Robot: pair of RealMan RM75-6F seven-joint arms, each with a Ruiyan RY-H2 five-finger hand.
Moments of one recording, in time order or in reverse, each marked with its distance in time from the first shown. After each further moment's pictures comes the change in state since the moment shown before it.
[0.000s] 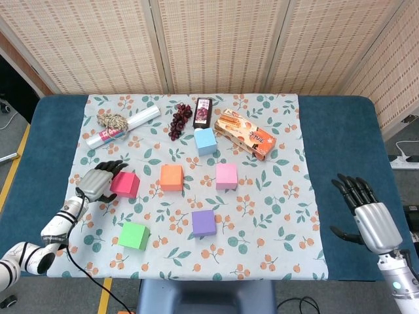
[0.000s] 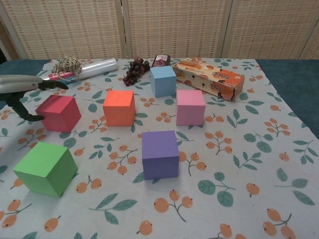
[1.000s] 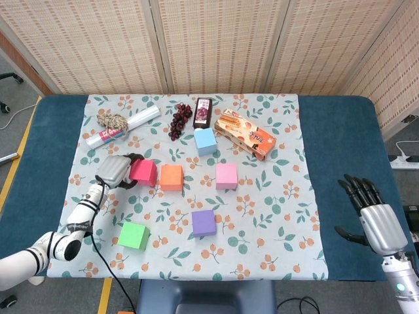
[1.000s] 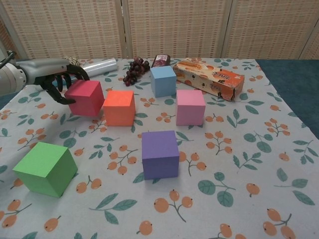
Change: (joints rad) left arm -0.096 -0.109 -0.087 0.019 -0.153 0.033 0.133; right arm -0.014 -0.007 -0.003 0.021 0.017 0.021 0.010
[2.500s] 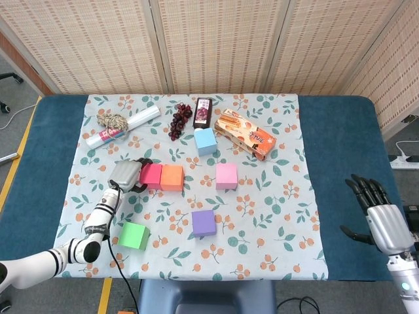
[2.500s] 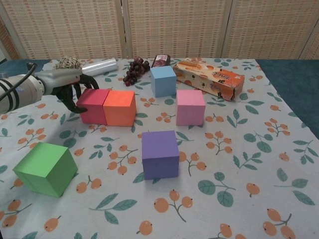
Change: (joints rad) left arm -0.040 -0.091 0.002 -0.040 -0.238 0.052 0.229; right arm -0.007 -0.005 0.002 0.040 0.031 -0.008 0.035
